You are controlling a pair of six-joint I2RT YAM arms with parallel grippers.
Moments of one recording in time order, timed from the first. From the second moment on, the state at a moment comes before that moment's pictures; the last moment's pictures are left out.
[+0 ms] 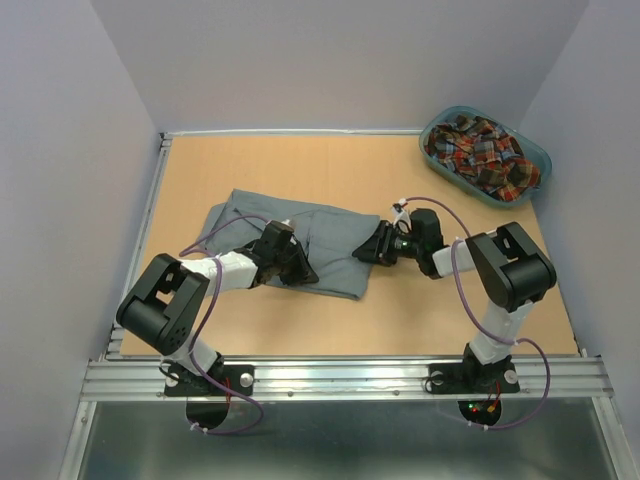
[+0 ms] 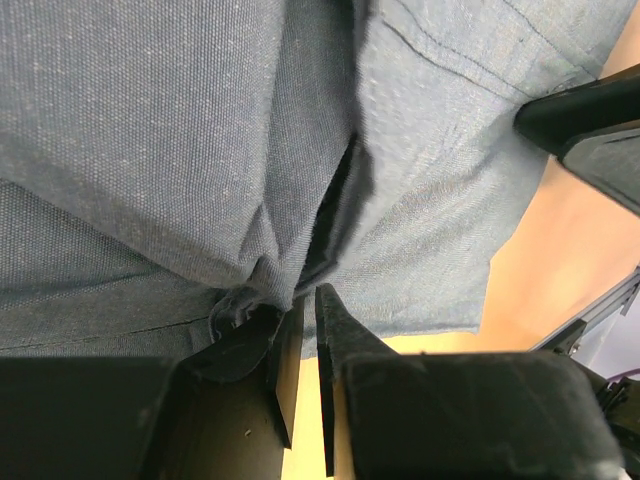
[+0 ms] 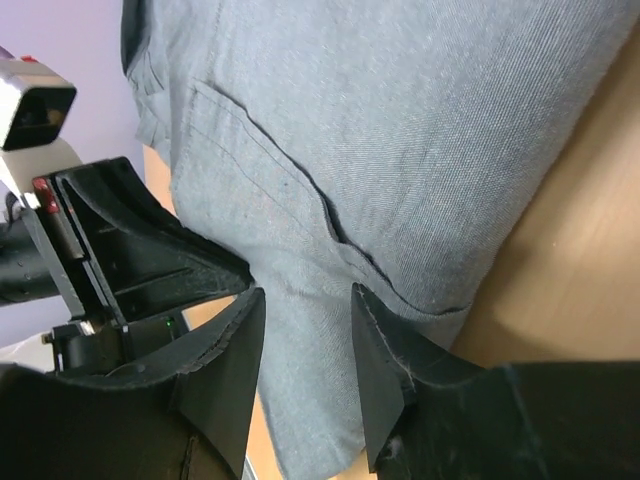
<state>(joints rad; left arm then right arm) -0.57 1.55 0.65 0.01 0.24 -0.86 0.34 1.82 0.64 0.64 -0.66 0.83</state>
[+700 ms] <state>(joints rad) -0.56 1.50 0.63 -0.03 0.24 -0.86 0.23 2.02 0.86 0.69 -0.66 0.87</state>
